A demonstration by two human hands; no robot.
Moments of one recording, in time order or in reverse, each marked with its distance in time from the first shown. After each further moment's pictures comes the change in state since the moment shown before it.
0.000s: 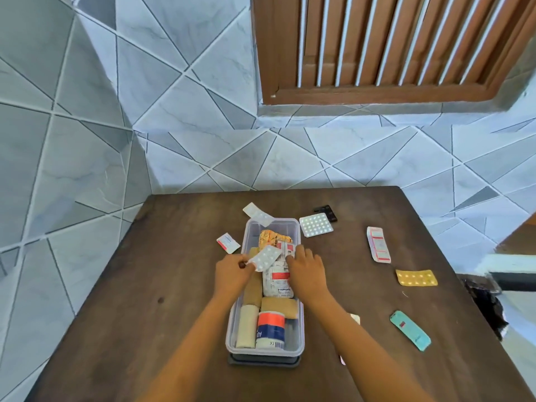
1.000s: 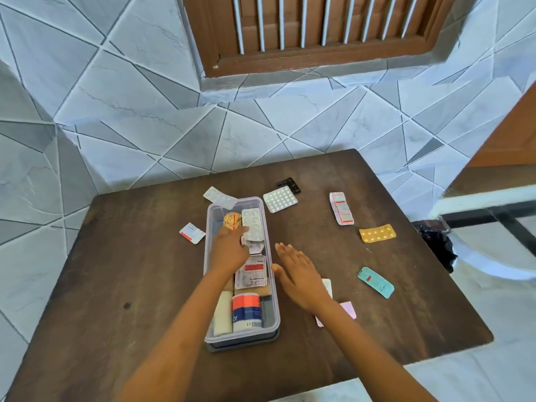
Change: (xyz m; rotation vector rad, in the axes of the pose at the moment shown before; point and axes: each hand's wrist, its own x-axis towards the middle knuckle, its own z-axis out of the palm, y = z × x) left_hand 0.024 0.030 0.046 0.345 -0.240 0.115; right_hand -0.063 0.036 0.024 0.569 -0.136 0.113
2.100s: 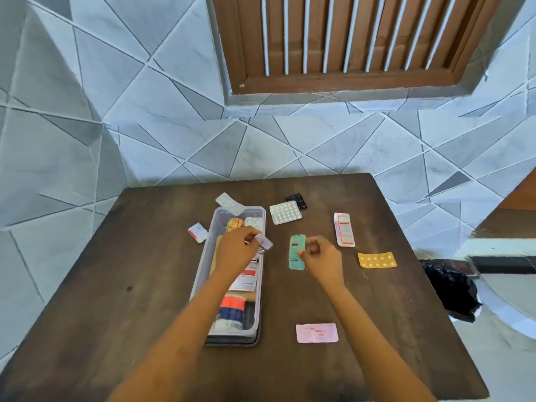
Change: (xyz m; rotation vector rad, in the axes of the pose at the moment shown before) left_hand -0.031 0.053 0.001 -0.242 0.232 0.052; right_hand 0.009 0.036 -0.075 0.530 0.271 0.289
